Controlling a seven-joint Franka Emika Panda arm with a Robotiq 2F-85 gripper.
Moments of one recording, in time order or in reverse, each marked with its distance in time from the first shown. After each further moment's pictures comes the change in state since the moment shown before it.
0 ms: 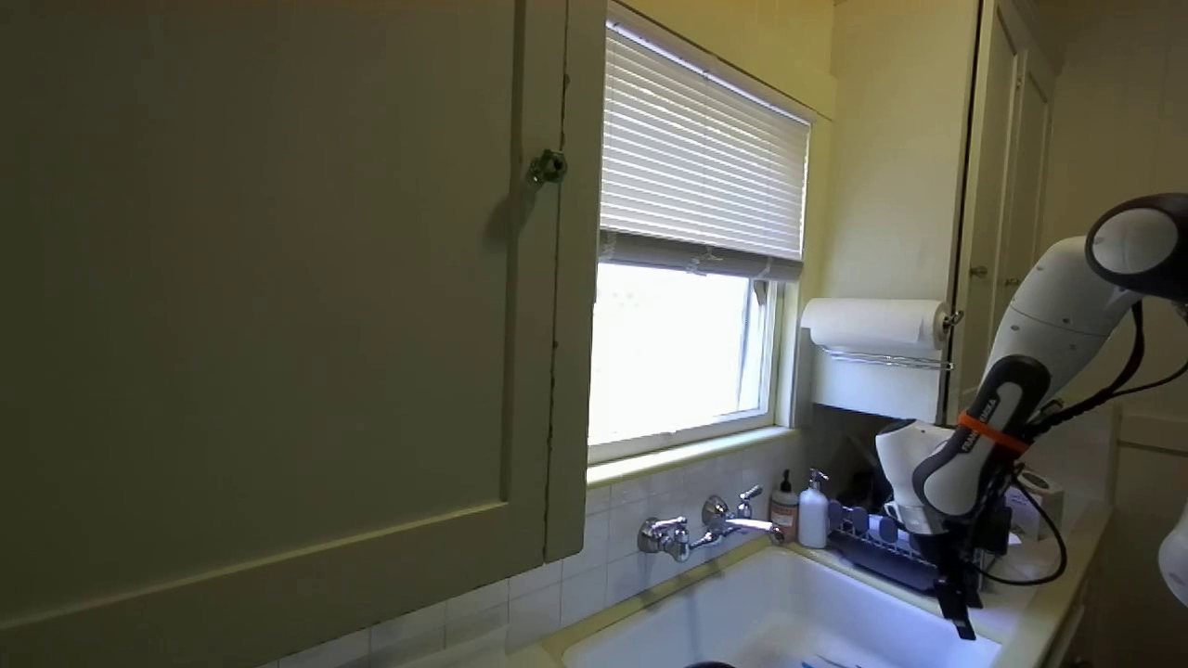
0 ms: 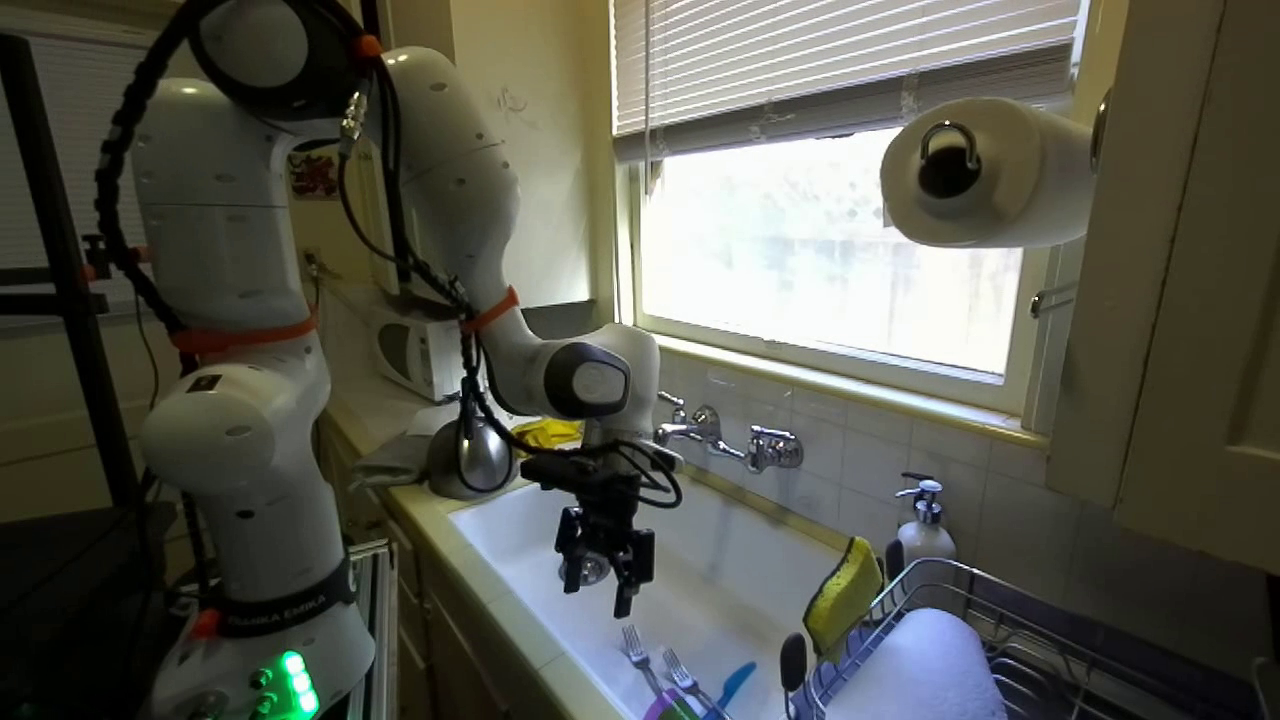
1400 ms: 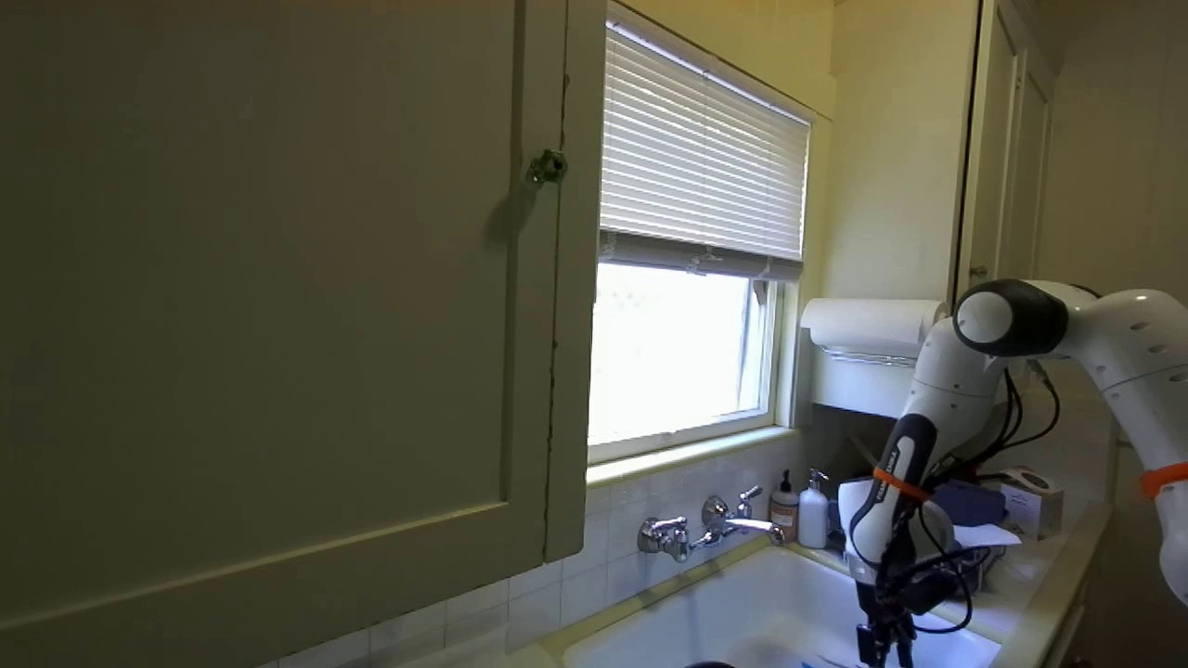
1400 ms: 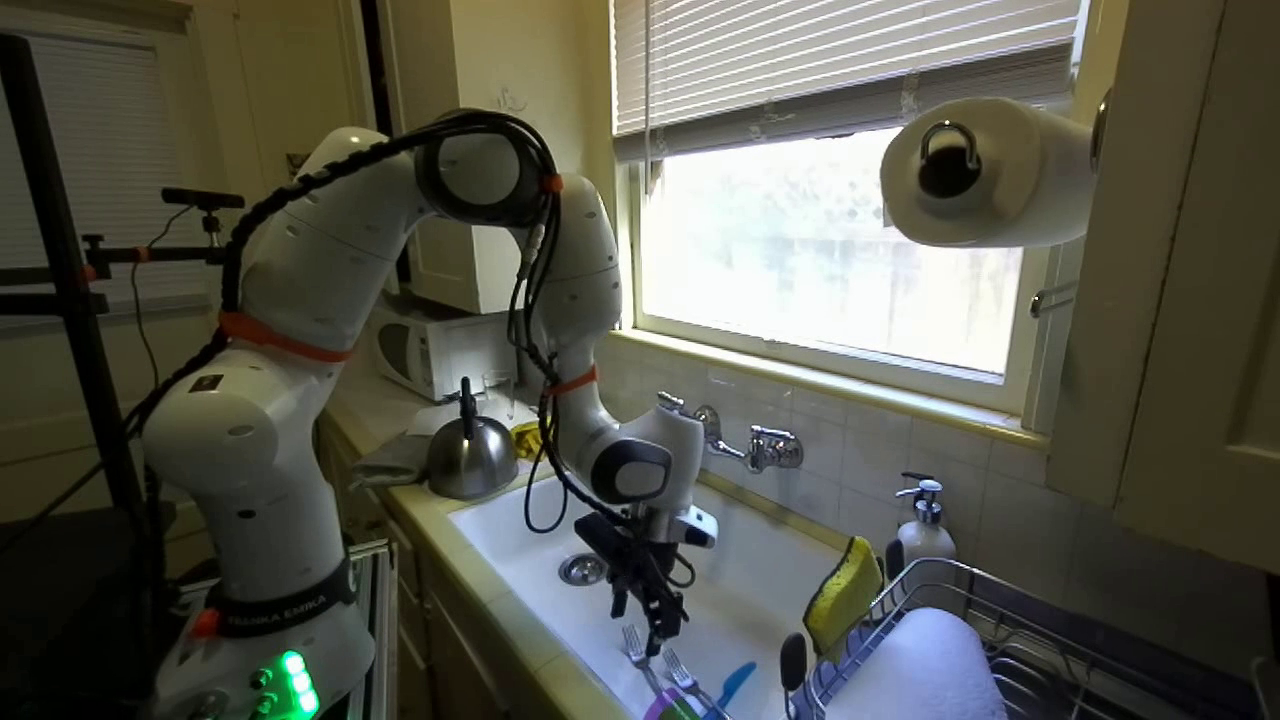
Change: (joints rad) arm 0.014 0.524 0.068 0.282 0.326 0.302 0.020
